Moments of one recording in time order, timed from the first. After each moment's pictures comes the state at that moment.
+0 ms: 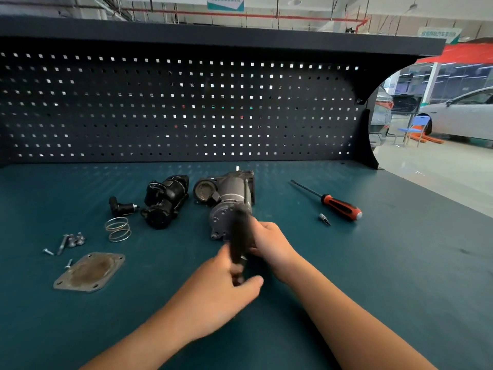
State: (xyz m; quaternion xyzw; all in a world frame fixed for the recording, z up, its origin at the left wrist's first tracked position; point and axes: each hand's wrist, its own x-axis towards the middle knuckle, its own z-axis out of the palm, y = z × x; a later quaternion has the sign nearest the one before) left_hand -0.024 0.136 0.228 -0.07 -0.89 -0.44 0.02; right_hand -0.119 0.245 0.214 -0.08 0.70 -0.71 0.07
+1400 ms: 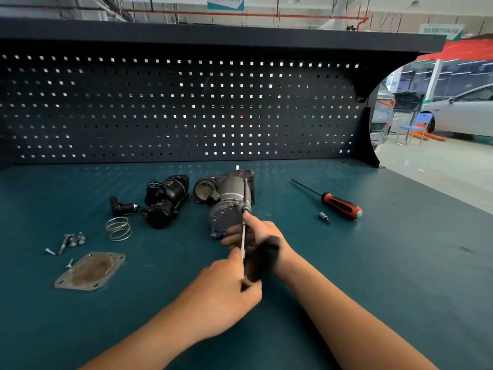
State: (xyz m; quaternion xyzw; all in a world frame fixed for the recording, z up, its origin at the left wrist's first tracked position) left_hand -0.028 0.145 0.230 -0.10 -0.94 -0.31 0.00; right_hand -0.121 0.243 0.215 -0.07 0.67 -0.73 0.12
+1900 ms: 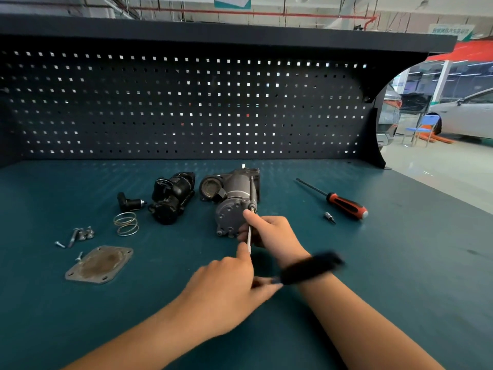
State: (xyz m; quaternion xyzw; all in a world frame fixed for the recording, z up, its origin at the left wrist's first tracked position) left_hand -0.030 0.144 0.224 -0.12 -0.99 -0.09 0.06; right_hand -0.127 0.246 0.208 -0.08 0.70 -0.70 0.01
